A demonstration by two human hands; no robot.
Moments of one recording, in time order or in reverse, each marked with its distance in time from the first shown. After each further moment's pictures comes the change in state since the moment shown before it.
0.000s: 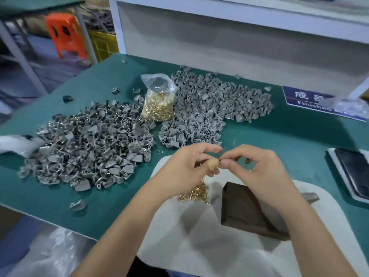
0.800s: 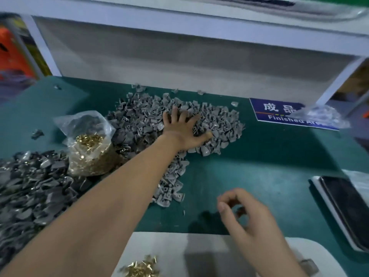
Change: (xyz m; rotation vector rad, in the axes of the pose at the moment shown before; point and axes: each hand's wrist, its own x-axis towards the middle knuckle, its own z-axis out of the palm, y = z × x) left_hand 0.333 -0.040 0.002 1.225 -0.130 -0.131; right_hand 0.021 0.074 -0.022 -0.038 0.193 0.268
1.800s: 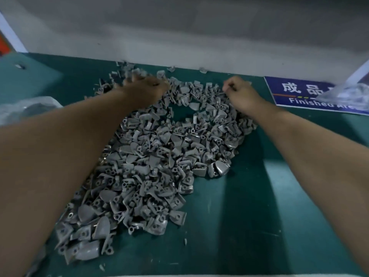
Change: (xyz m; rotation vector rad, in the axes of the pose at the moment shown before) left_hand 0.069 -0.106 -0.020 -0.159 0.022 -0.260; right_hand 0.332 0.115 0.006 -0.194 -0.030 0.183
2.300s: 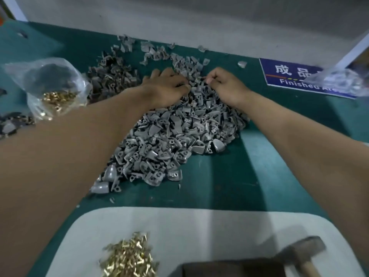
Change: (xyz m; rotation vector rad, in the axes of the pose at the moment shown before) left_hand -0.078 0.042 0.024 -0.053 -0.029 0.271; right_hand -0.071 -0.030 0.008 0.005 -0.198 -0.107
